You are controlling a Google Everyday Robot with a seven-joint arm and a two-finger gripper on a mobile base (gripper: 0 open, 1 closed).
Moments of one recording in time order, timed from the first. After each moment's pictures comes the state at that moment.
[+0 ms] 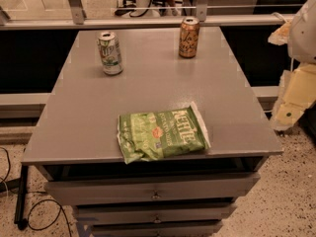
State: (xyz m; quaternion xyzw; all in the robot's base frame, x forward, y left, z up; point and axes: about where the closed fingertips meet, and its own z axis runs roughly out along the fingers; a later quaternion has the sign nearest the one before) arm 0.438 -0.217 0.977 -0.60 0.78 -0.03 0.16
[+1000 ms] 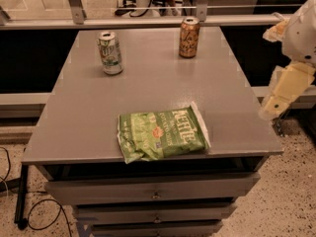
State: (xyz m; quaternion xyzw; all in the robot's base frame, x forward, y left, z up) arm 0.472 -0.218 0.964 -0.60 0.77 -0.02 0.22
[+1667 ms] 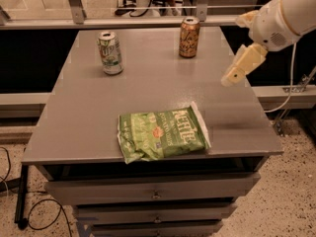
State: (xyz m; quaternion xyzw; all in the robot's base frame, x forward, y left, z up) arm 0.589 -0.190 0.944 -0.58 0.74 0.06 0.34
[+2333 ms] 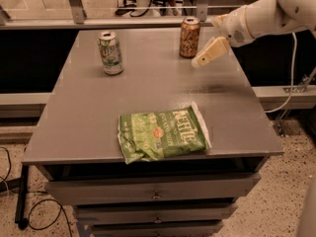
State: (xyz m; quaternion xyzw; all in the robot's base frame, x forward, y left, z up) arm 0.712 -0.151 0.905 -0.51 0.73 0.15 0.42
